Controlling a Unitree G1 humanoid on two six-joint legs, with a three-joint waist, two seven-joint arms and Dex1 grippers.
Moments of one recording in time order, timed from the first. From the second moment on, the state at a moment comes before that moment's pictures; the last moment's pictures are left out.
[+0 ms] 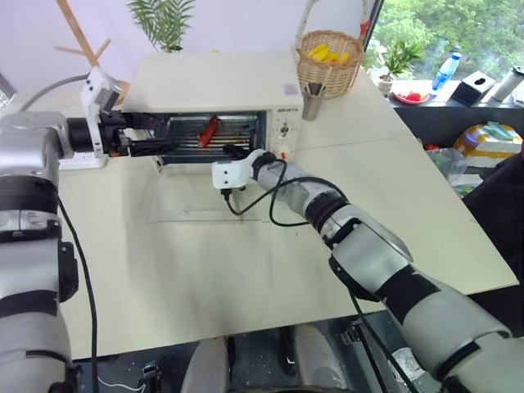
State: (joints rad) left arm -1.06 0.82 0.02 0.78 -0.23 0.38 -1.39; right arm -1.26 -0.04 0.60 1.26 -0.70 -0.34 0.01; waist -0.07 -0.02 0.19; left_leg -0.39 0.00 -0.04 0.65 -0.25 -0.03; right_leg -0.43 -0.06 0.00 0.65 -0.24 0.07
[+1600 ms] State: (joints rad) left arm -1.11 0.78 0.02 0.87 -0.20 0.34 -1.40; right arm -0.91 -0.23 0.58 0.66 -0.69 -0.28 0.22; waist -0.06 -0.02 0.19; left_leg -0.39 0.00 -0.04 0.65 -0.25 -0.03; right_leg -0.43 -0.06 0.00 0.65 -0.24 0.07
